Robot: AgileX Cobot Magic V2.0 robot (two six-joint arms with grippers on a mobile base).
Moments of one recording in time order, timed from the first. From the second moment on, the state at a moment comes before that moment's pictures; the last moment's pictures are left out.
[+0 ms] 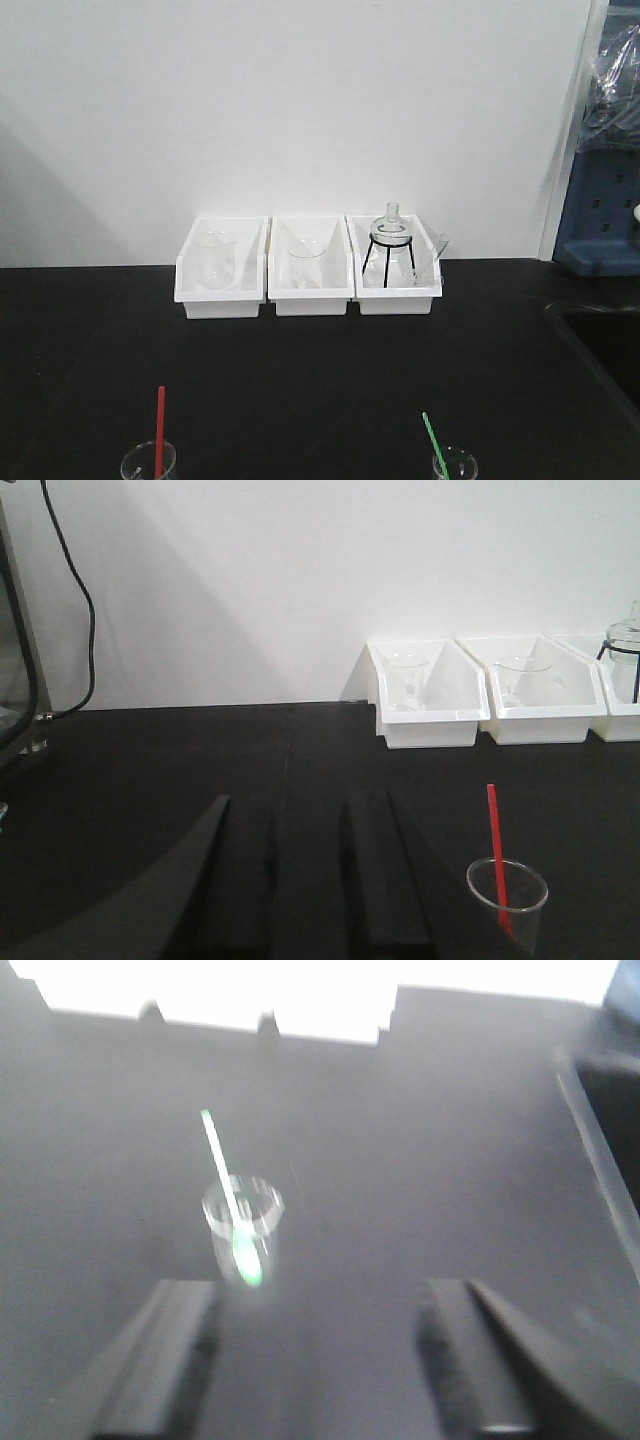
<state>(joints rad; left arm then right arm) -0.01 0.17 -0.31 0.11 0.27 -0.12 0.24 0.68 -0.32 -0.24 0.13 0.24</state>
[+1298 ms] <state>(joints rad) -0.17 1.44 -0.60 0.21 -0.57 -0.28 0.24 1.61 -0.68 -0.43 -0.40 0.25</state>
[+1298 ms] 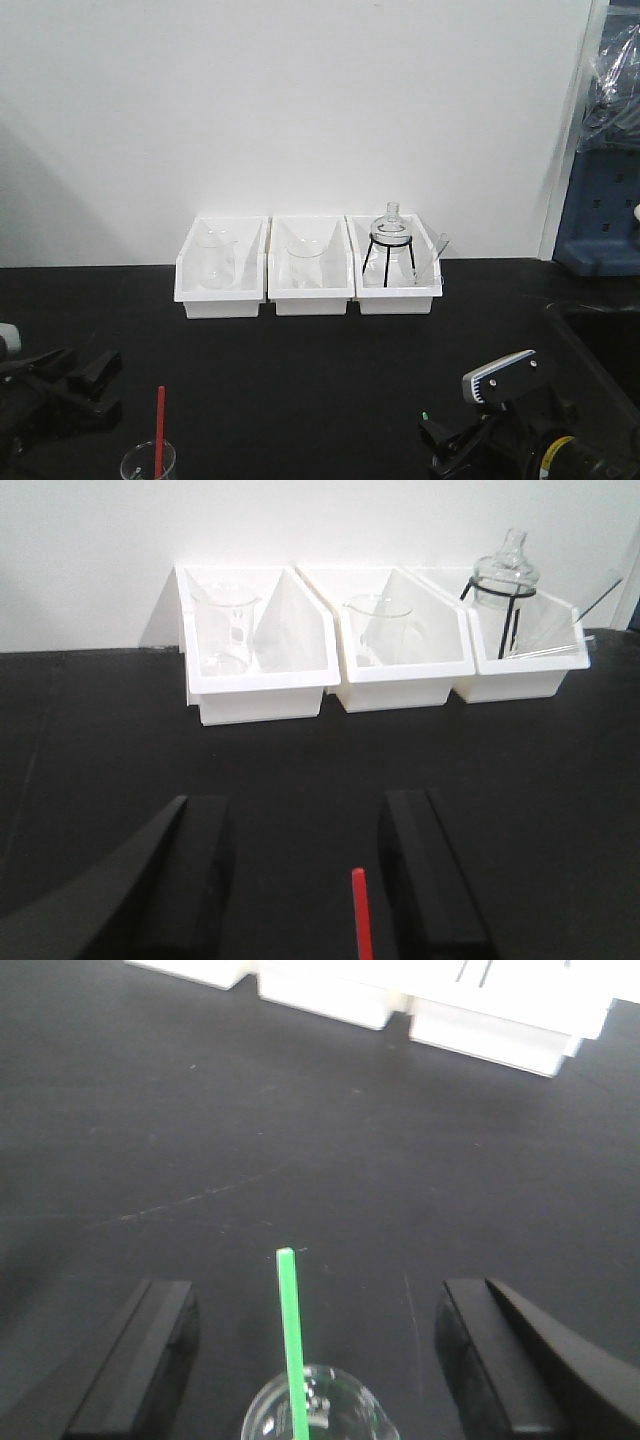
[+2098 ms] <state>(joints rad) -0.23 1.80 -0.75 0.29 -0.60 -0.37 0.24 1.64 -0.72 -0.45 -0.41 0.26</state>
